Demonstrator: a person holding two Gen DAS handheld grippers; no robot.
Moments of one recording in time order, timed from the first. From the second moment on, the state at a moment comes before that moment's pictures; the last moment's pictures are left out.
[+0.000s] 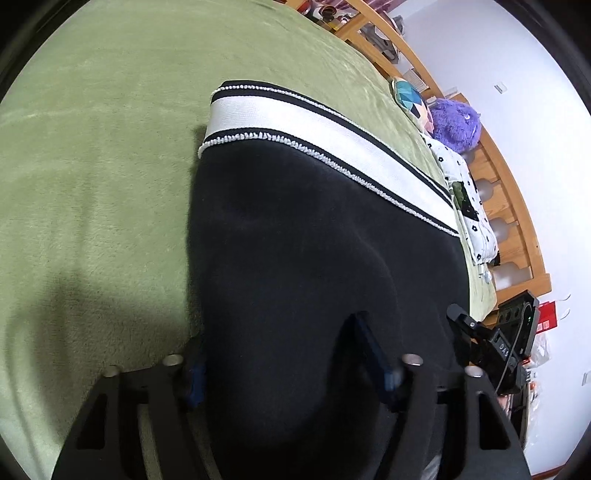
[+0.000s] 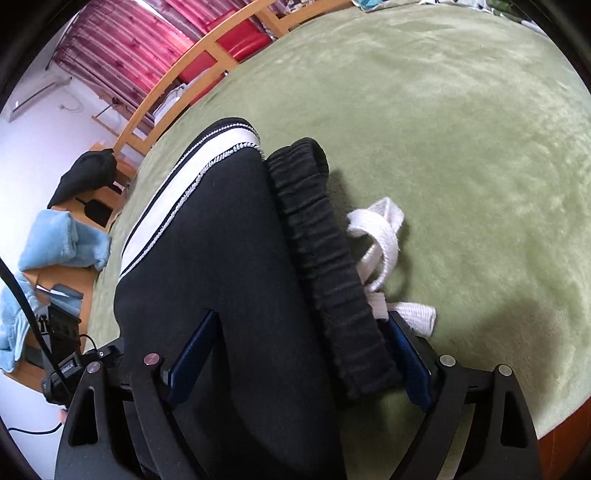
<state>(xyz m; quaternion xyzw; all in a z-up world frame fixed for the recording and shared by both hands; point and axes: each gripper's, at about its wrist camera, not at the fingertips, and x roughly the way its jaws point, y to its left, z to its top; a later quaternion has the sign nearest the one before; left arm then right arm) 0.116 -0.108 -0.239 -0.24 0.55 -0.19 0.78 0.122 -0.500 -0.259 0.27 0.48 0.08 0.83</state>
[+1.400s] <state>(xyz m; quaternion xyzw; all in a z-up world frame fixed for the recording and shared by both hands) 0.227 0.087 -0.170 -0.15 0.52 -0.11 0.83 0.237 -0.268 -0.198 0.13 0.46 0.11 0.87</state>
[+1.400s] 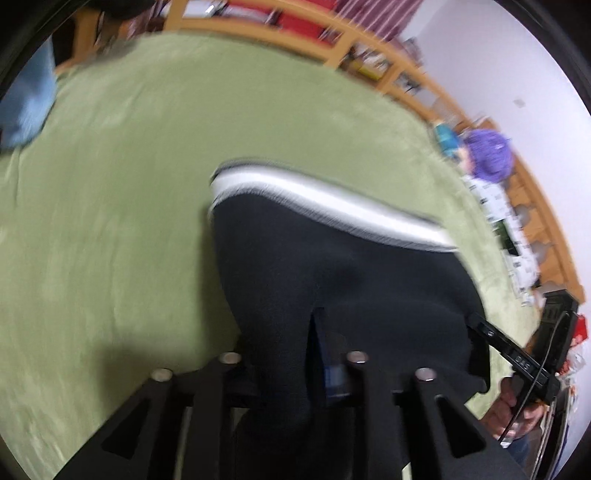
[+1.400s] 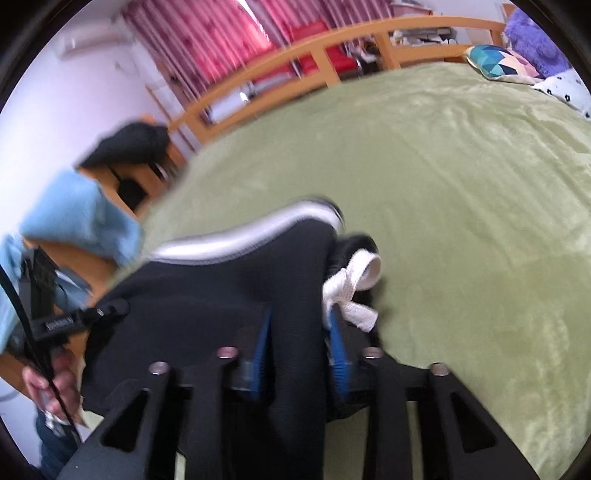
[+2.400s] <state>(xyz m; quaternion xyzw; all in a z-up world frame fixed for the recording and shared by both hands) 0.088 0.050 -0.181 0.00 0.46 -0.12 0.88 0.120 -0.223 -0.205 0.00 0.44 0.21 0.87</state>
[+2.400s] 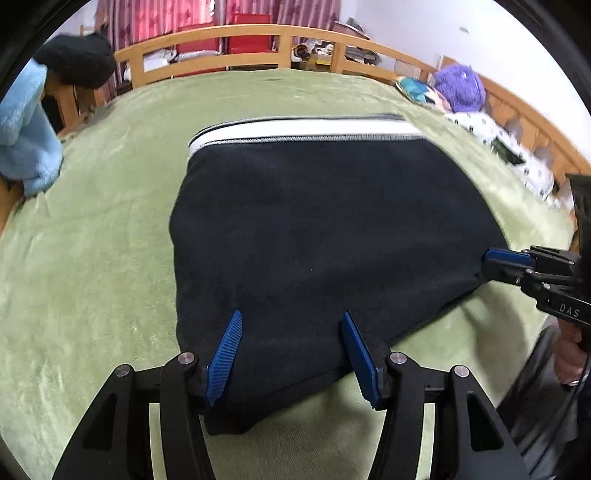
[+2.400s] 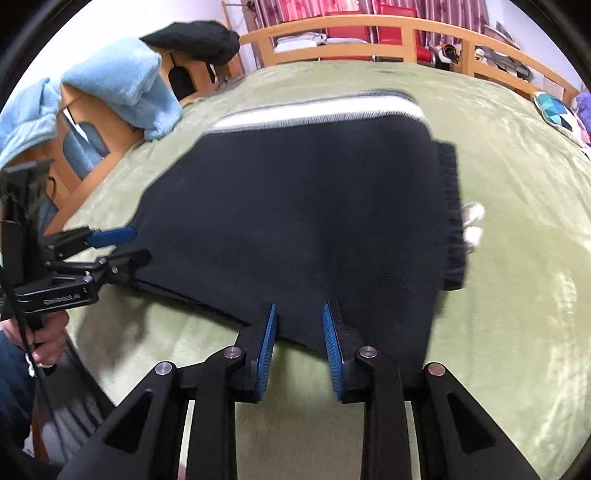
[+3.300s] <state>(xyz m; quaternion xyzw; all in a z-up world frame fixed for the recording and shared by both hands) 0.185 0.075 -0.157 -0.15 0.45 -0.12 0.87 0.261 -0.312 -0.210 0.13 0.44 0.11 0.88</state>
